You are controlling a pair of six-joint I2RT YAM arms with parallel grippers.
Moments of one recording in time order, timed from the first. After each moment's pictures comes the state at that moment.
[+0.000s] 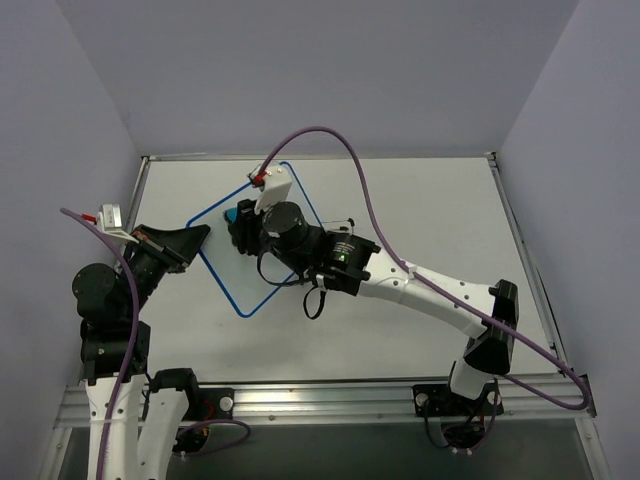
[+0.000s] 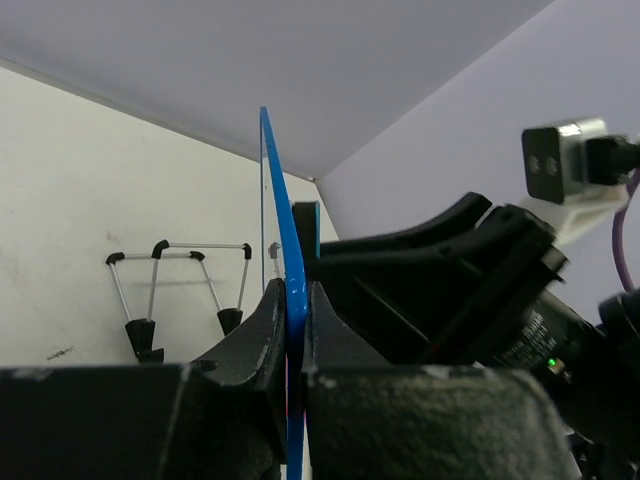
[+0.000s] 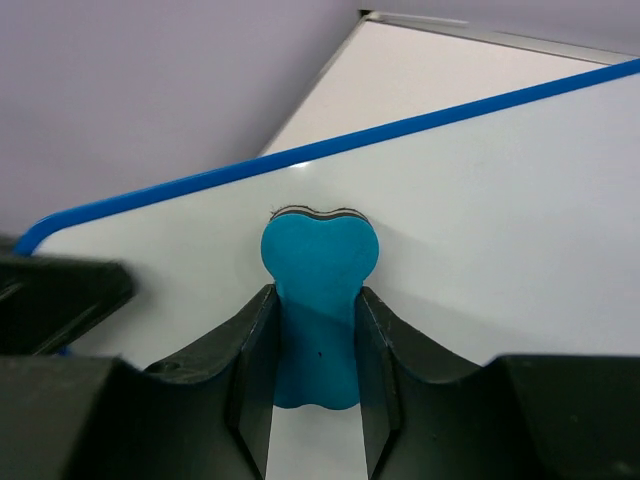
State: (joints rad) left arm 0.05 0.53 0.84 -0.17 0.49 -0.92; right arm 1.17 1.69 1.69 -0.24 0.39 0.45
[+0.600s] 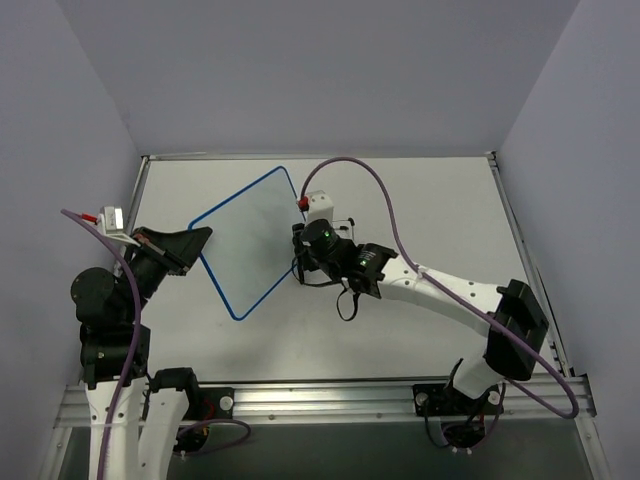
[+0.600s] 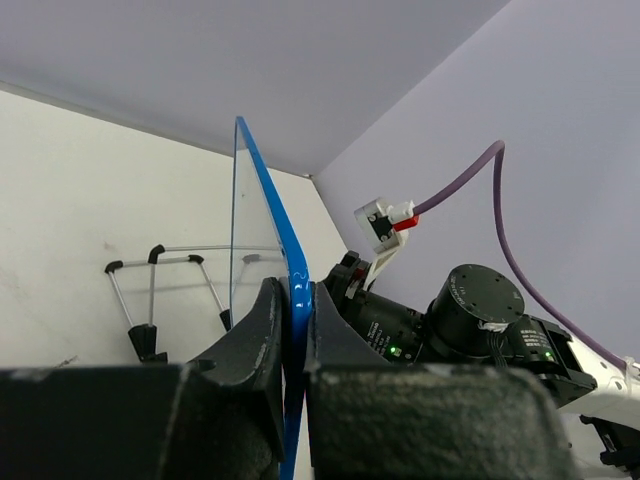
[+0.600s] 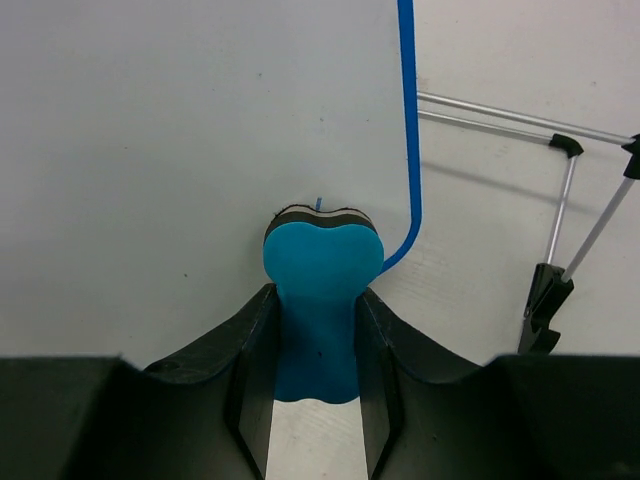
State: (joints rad) left arm 0.05 0.52 0.84 -0.16 0.52 -0.89; right arm 0.99 1.56 1.22 -0.25 0.40 0.45
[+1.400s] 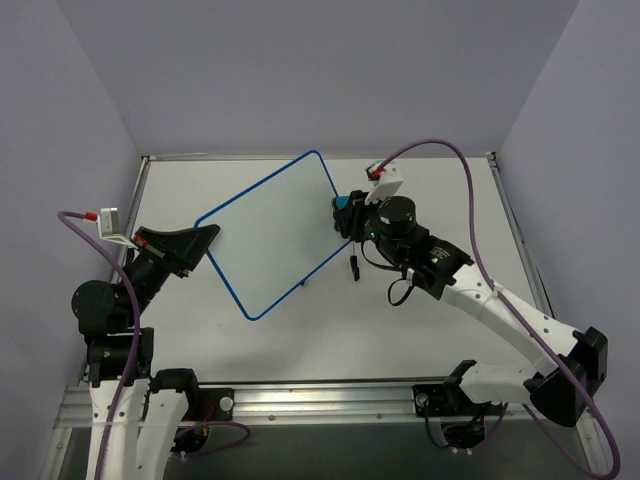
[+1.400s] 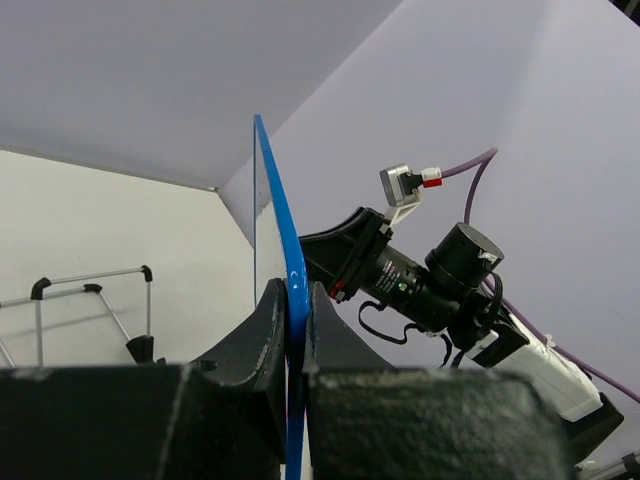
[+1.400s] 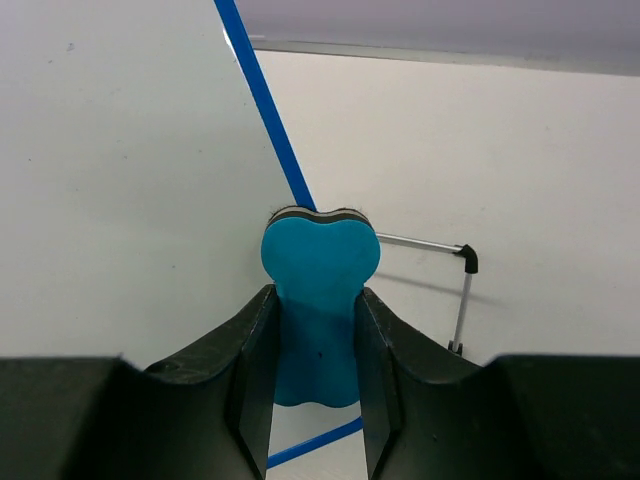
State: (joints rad) left arm 0.00 0.50 0.78 0.10 0.58 -1.08; right arm 0.76 1.22 1.08 -0.13 0.23 0.37
